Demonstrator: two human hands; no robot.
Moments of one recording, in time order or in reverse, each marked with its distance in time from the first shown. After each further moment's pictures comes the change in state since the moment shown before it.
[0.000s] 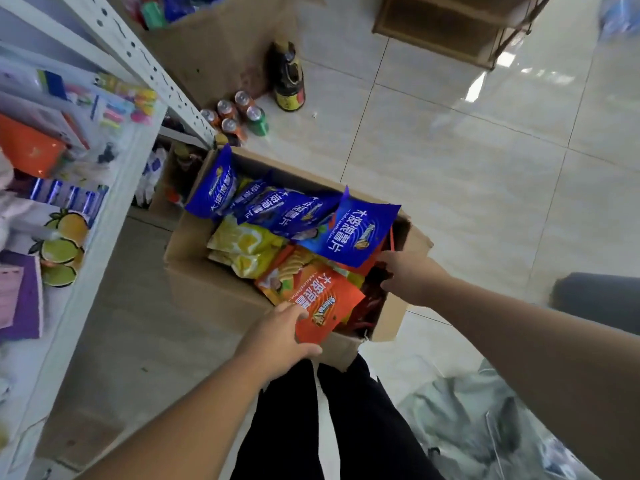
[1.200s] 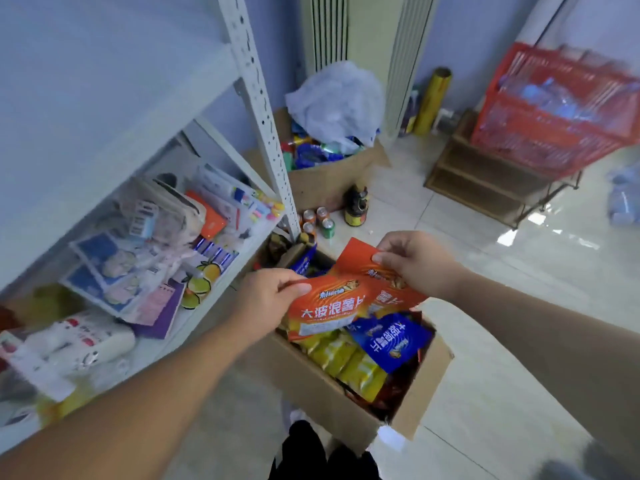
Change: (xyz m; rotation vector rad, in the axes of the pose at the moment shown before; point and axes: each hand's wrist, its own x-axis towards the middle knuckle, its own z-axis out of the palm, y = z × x) left_hand -0.150 0.020 -0.195 -0.462 0.632 0.191; right_hand -0.138 -0.136 -0.180 0.317 0.412 -0.501
